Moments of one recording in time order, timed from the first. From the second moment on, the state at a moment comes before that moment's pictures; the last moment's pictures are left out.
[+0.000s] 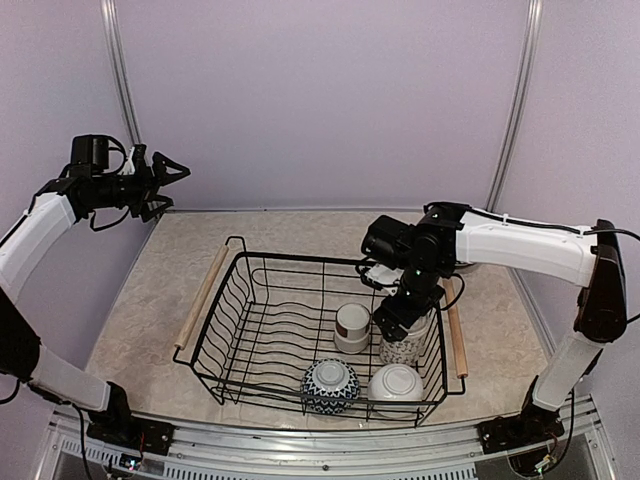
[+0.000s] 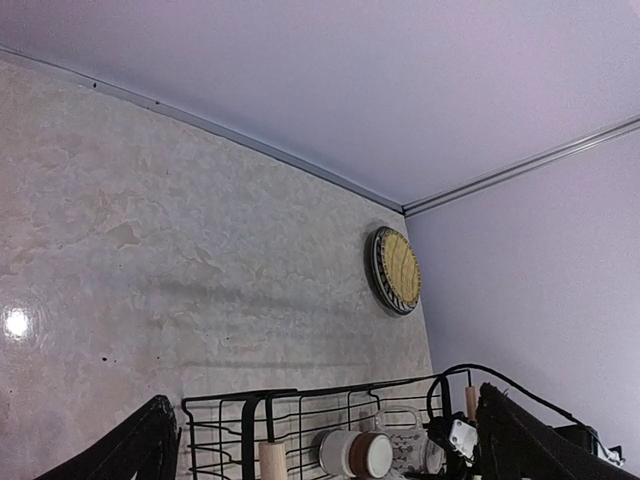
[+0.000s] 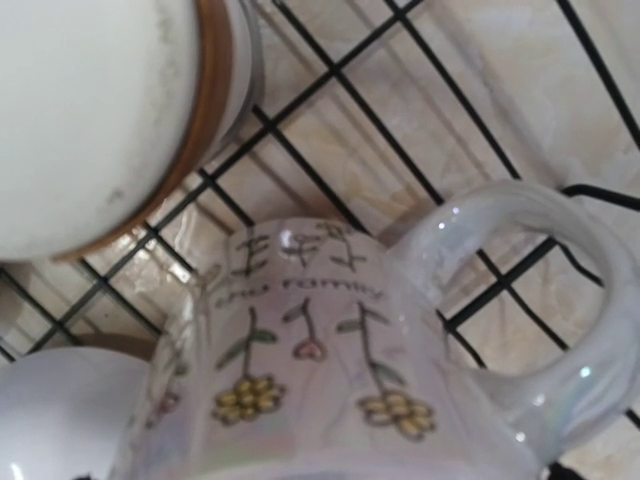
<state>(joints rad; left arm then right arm) 0.01 1.34 1.33 -0.49 0.68 -0.62 0.93 1.69 1.44 -1.18 0.12 0.15</state>
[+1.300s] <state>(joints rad) -0.05 1.34 1.33 -0.47 0.72 -0.59 0.77 1.37 1.49 -0.73 0.01 0.31</state>
